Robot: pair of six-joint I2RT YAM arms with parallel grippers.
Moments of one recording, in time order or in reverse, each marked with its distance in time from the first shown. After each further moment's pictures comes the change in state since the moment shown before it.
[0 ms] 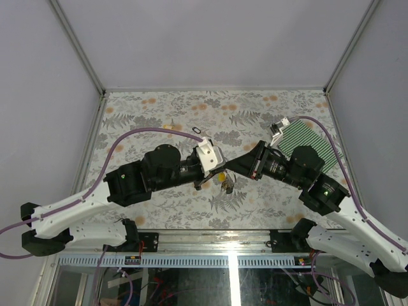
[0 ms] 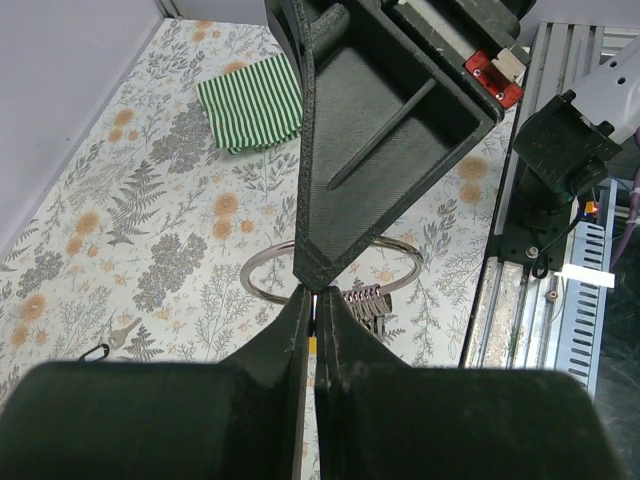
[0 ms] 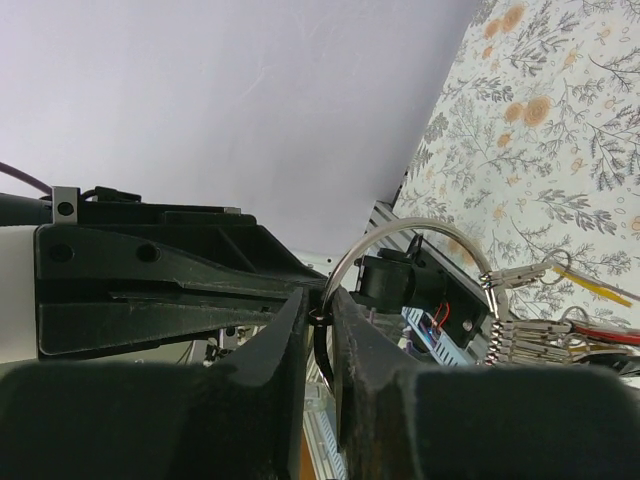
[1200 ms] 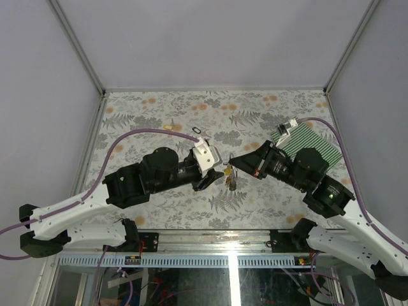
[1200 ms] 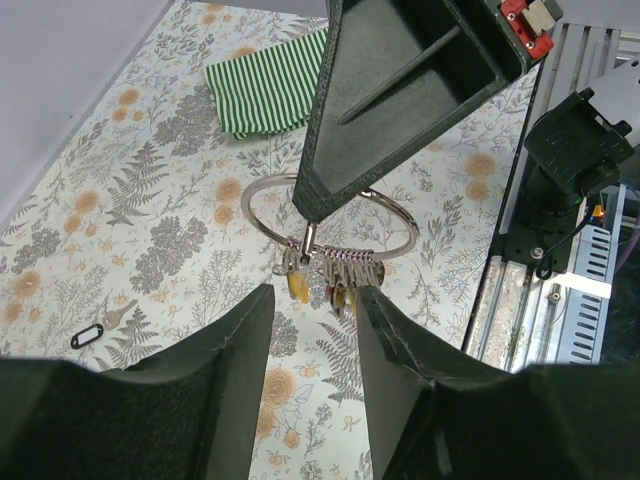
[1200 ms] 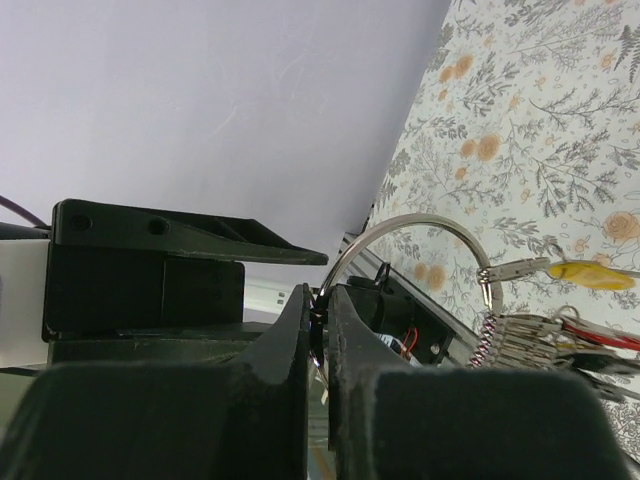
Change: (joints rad) left arm 0.000 -0.036 -0.053 0.016 -0.038 -0.043; right arm 0.000 -0.039 0.008 -0.060 0.121 -0.054
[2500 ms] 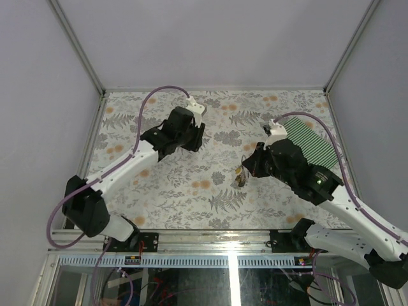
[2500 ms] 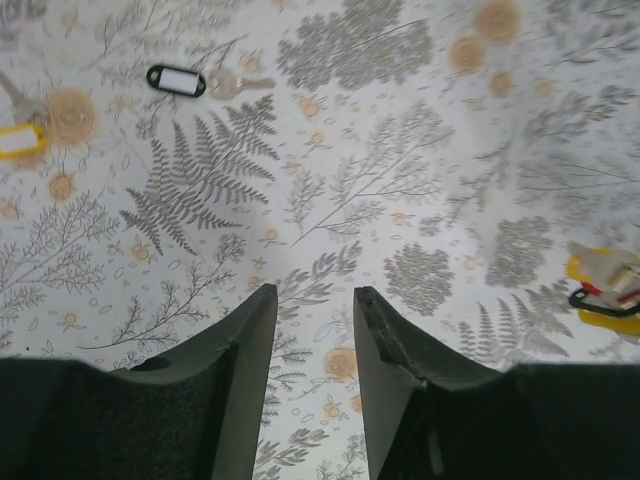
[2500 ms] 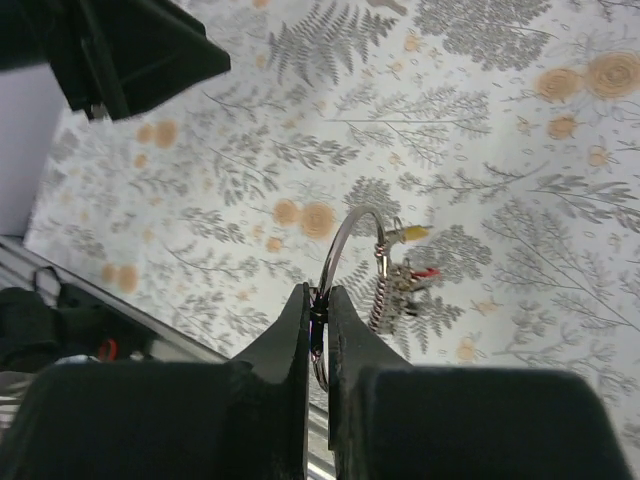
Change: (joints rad) left arm 0.538 0.389 0.034 -0.059 0.017 -0.281; right arm 0.000 0.151 0.106 -0.380 0.318 -0.455
